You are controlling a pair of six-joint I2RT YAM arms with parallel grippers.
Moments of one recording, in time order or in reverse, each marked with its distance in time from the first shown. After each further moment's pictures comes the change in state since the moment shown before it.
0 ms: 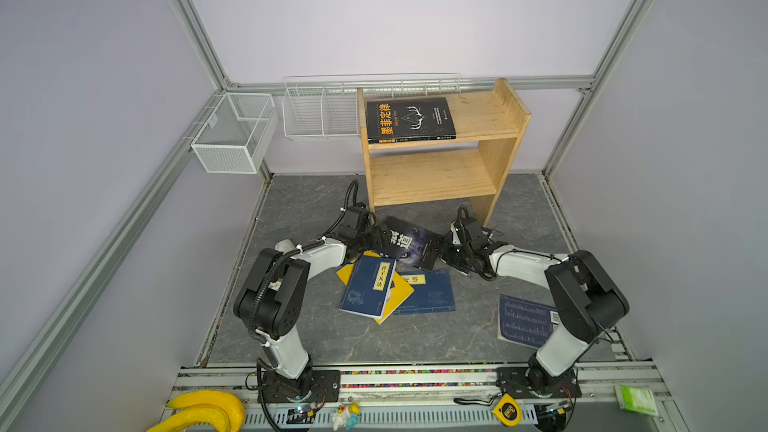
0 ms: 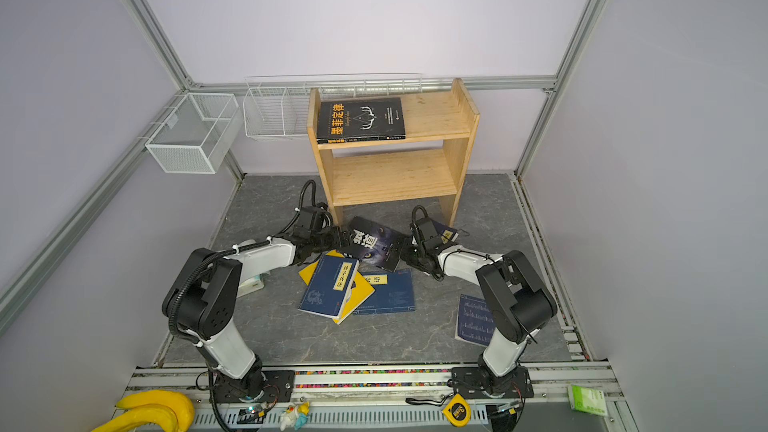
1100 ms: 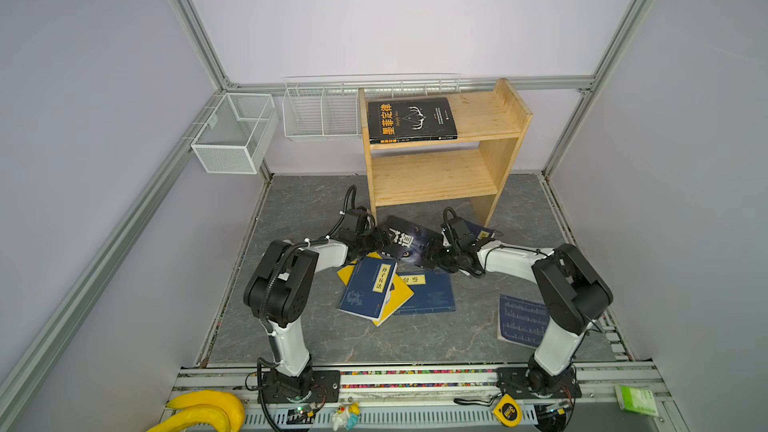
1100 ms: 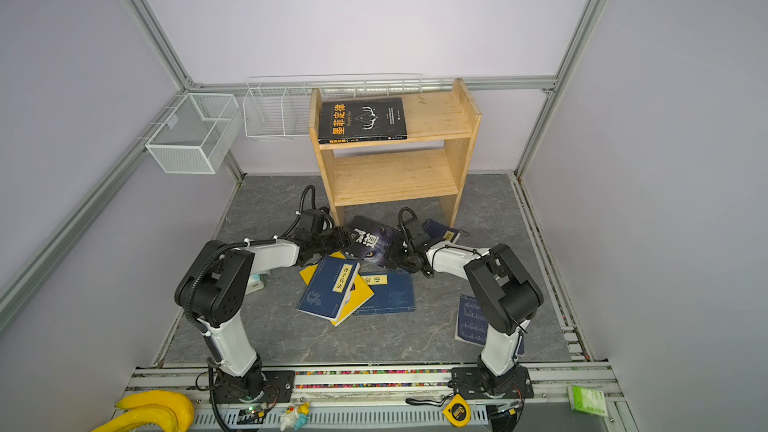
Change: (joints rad) left arm 0.019 0.074 -0.022 0.147 0.177 -0.148; right arm 0.061 0.077 0.089 -0.089 -0.005 0.068
